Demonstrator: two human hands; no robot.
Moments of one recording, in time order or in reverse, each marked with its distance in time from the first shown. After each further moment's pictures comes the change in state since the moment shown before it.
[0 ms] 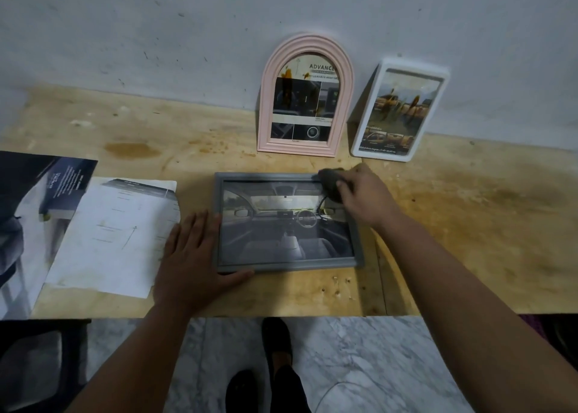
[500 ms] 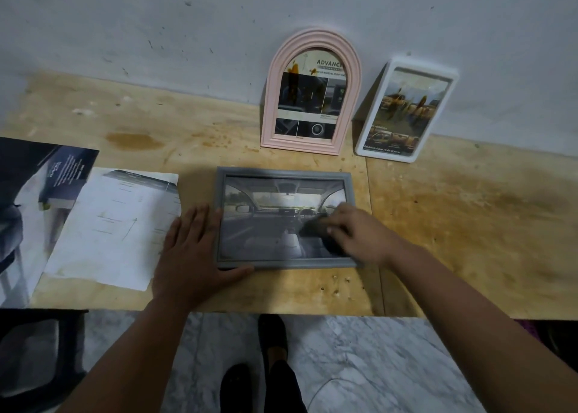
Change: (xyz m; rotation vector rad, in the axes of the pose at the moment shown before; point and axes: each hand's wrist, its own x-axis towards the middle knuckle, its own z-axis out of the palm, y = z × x) left_hand 0.002 -0.002 0.002 0.014 0.000 0.011; right_hand -0.048 0.000 0.014 -0.011 -0.367 -0.224
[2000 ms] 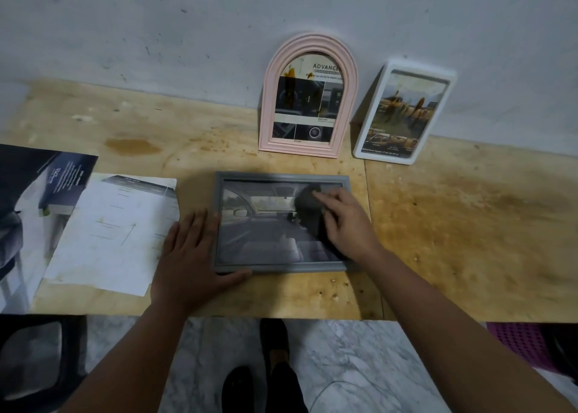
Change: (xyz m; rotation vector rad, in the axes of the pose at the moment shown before) left_hand 0.000 0.004 -0.001 -0.013 -0.016 -0.019; right_hand 0.027 0.012 0.031 0.182 0.495 -0.061
